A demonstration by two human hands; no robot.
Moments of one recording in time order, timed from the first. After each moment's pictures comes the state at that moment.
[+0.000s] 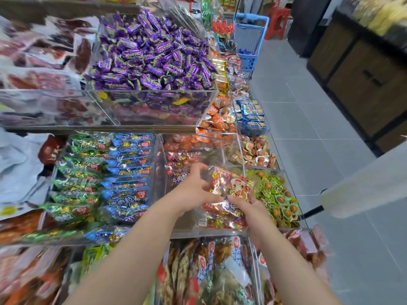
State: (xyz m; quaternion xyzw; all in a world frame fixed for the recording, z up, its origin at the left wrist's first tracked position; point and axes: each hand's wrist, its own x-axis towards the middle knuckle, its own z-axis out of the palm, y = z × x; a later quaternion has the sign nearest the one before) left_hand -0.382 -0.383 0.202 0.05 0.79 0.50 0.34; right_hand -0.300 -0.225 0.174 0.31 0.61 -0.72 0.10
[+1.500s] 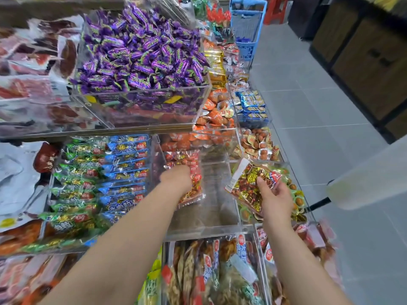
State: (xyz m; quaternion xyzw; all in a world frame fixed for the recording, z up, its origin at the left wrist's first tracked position) left_hand -0.442 -0.380 0.170 0.09 0.96 0.01 0.26; right_hand -0.312 -0.194 0.159 0.40 0.65 -0.63 -0.14
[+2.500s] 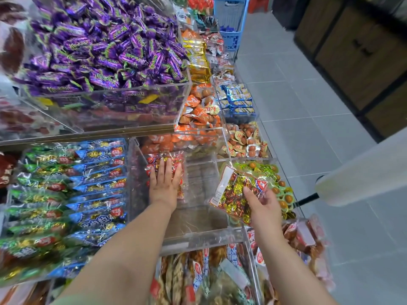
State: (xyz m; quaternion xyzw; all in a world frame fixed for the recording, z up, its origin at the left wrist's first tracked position) left_hand -0.449 -0.381 0.071 0.13 0.97 -0.15 0.16; right_hand -0.307 -0.189 0.137 0.38 0.66 -0.63 -0.12
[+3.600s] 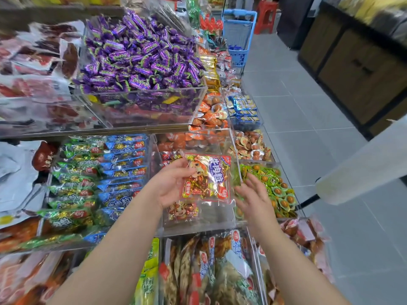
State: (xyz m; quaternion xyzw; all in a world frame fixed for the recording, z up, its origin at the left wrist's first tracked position) left_hand -0.397 -0.410 0.205 -0.07 0.55 0.74 0.37; right_hand -0.282 -0.227 0.195 0.25 0.61 -0.75 -0.03
